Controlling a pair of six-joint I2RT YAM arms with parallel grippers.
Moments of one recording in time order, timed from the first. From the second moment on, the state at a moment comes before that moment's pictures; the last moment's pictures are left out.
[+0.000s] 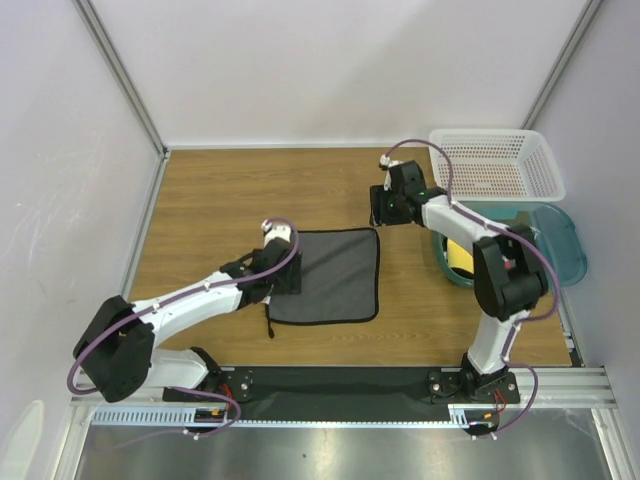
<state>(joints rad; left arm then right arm) -0.74 1.29 0.69 -0.37 -0.33 -0.56 0.39 1.85 1.32 -0.34 -0.07 0.23</state>
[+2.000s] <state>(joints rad) -0.41 1.84 1.01 0.04 -0.25 -0.35 0.70 1.53 0.81 -0.44 -0.14 0.53</state>
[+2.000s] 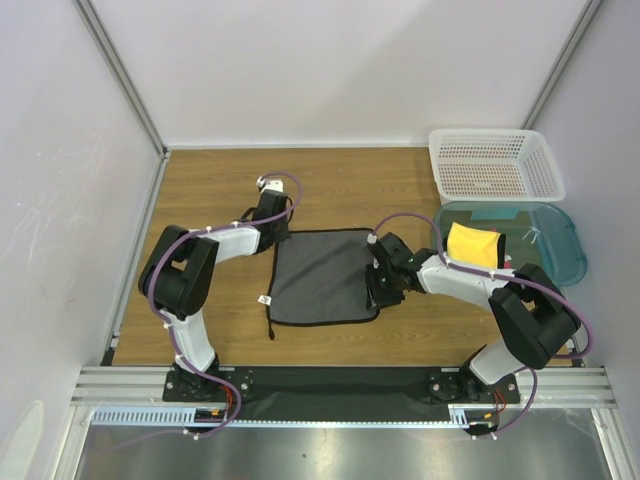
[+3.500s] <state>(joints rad) -0.46 0.59 0.27 -0.26 -0.03 -0.85 0.60 1.58 1.05 -0.27 -0.19 0.49</state>
